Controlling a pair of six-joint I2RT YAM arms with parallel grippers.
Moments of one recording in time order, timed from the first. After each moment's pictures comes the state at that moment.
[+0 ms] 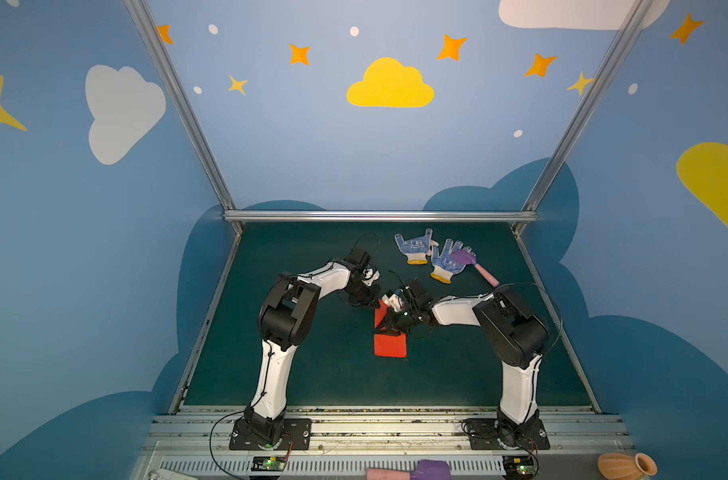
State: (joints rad) left arm -0.46 2.16 1.51 -0.62 0.51 -0.31; right arm 0.68 1.98 1.00 -0.04 -0.74 0.73
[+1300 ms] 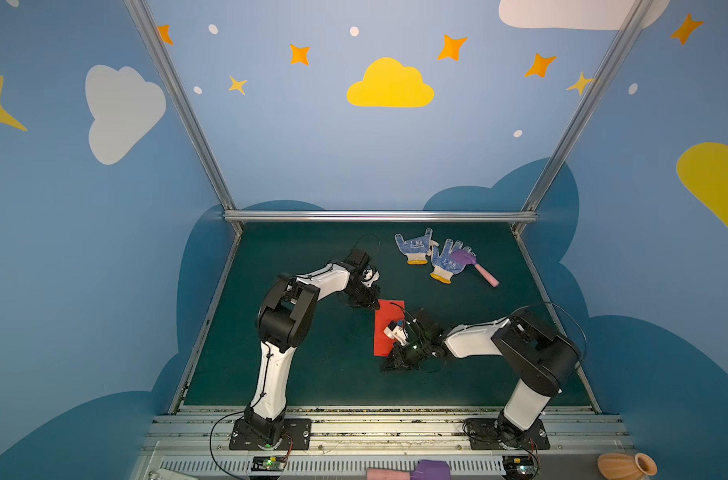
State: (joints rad) left arm -0.47 2.12 1.47 -0.60 0.51 -0.32; right arm 0.81 1.70 0.62 0.04 -0.75 0.75
